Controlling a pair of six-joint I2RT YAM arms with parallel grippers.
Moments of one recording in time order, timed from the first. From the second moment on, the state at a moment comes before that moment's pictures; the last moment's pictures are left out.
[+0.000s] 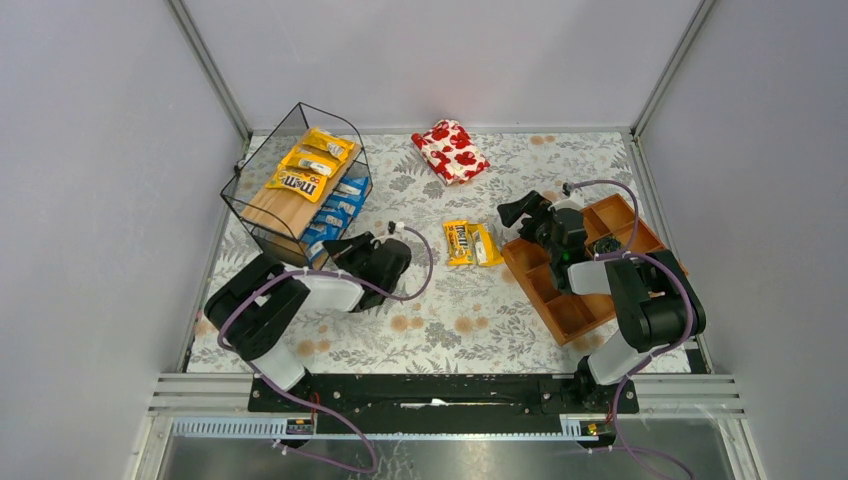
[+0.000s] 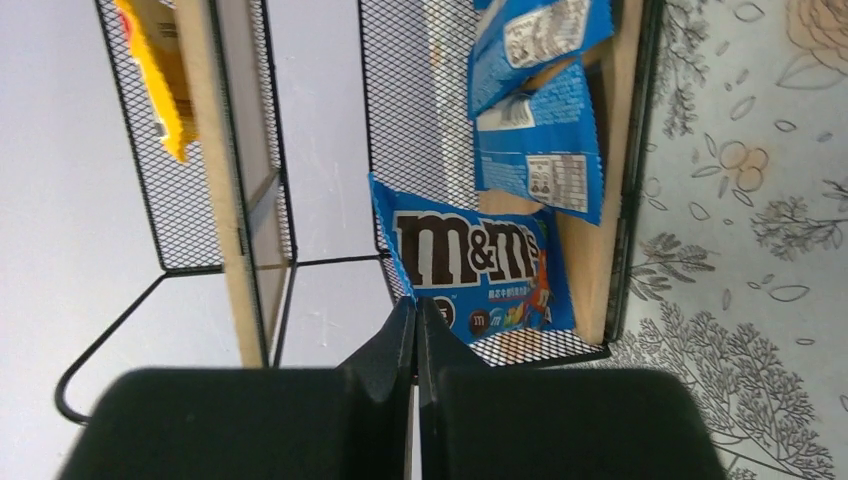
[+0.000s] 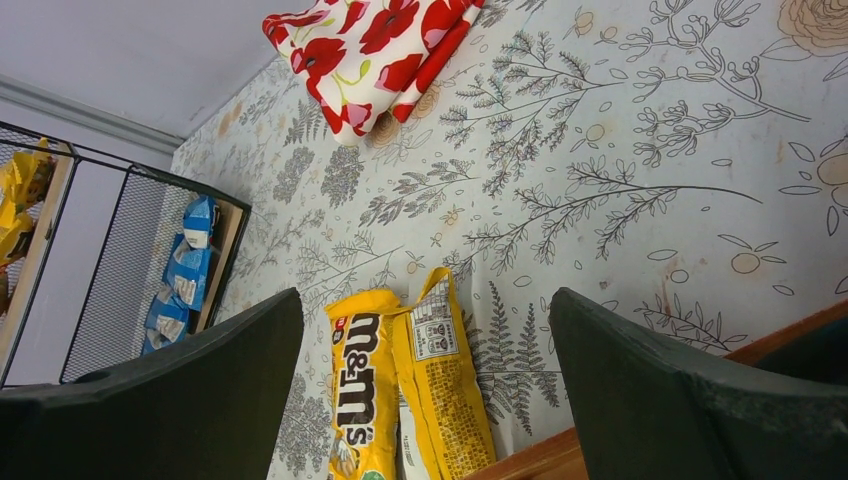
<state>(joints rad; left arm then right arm) -0.74 1.62 0.60 0.30 -1.25 0.74 0.21 1.62 0.51 0.84 -0.10 0.75</state>
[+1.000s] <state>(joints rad) -0.60 1.85 0.75 -0.05 -1.13 0.39 0.19 1.62 0.50 0.86 -0.12 0.77</state>
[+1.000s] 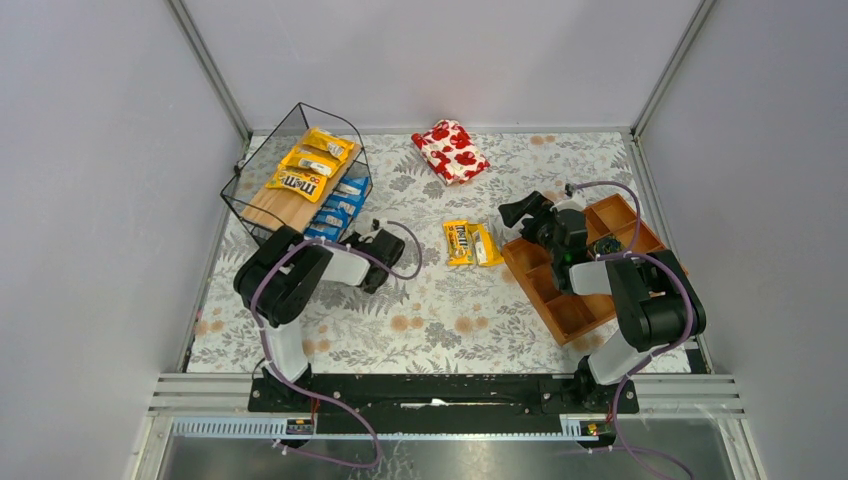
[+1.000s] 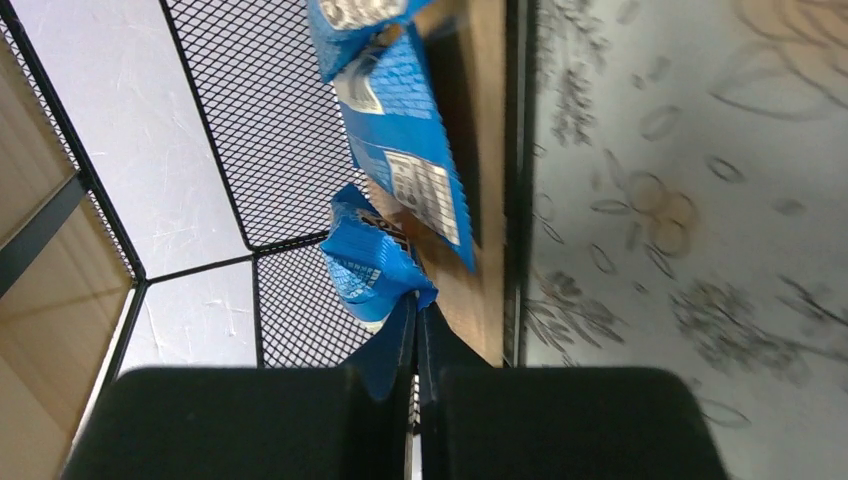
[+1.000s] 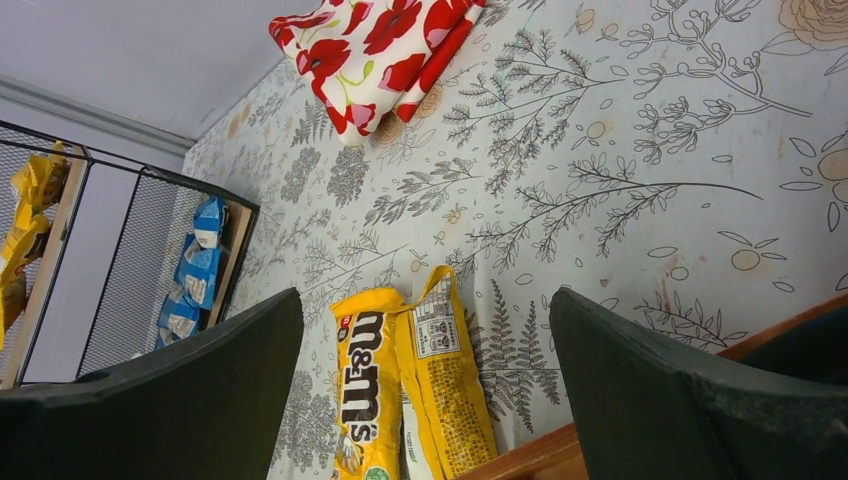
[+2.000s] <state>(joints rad) -0.56 1.84 0.78 -0.22 -1.14 0.22 0.19 1.65 0.50 0.90 -0.15 0.79</state>
